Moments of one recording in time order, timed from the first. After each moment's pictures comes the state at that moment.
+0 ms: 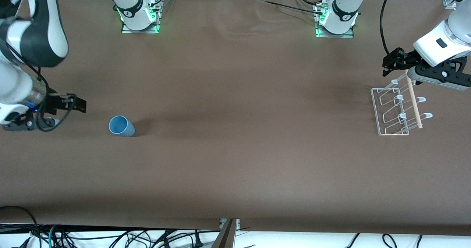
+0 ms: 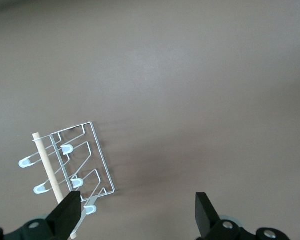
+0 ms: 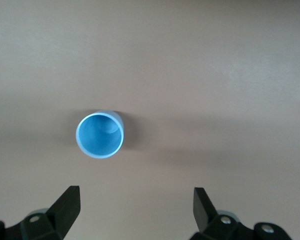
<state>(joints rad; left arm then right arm) -0.05 -0.02 -0.04 -1.66 0.02 1.62 0.19 0.10 0.29 -0.11 -1.65 -0.06 1.87 -0.10</state>
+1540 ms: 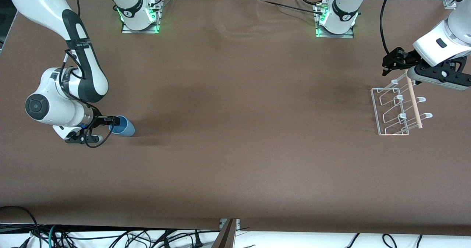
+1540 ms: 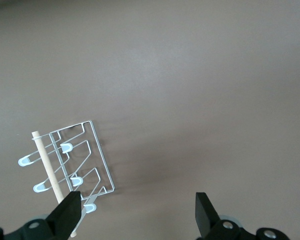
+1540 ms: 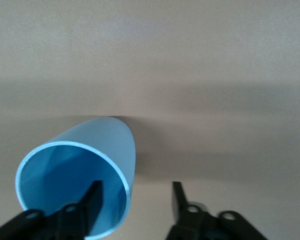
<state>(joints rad) -0.05 -0.02 -0.04 -1.66 0.02 1.62 0.19 0.09 0.48 -0.11 -1.85 0.09 2.18 -0.09</state>
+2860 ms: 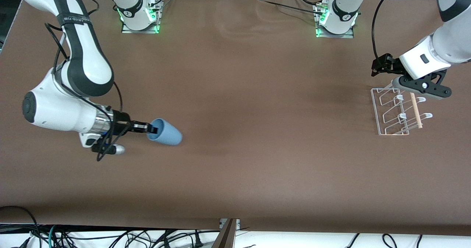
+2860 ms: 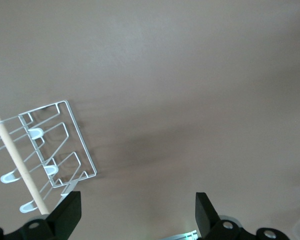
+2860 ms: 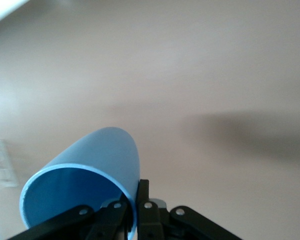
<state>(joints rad) -0.05 0.06 -0.04 -1.66 -0.03 1.54 0.19 0.12 0.52 0.13 -1.48 0.58 1.99 0.18</state>
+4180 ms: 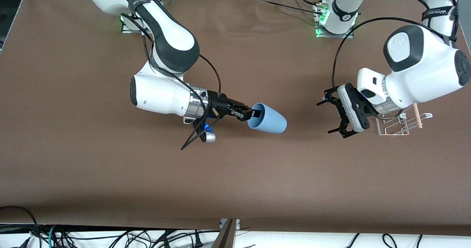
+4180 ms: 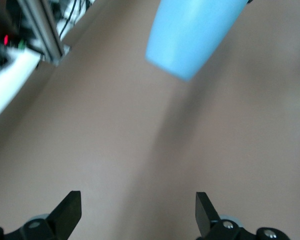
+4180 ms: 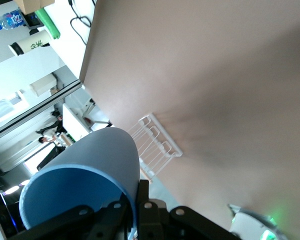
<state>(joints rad) -0.15 0.27 -0.05 -1.66 -0.57 2.04 1.23 0.40 0.70 0.29 -1.20 0.96 2.28 0.70</state>
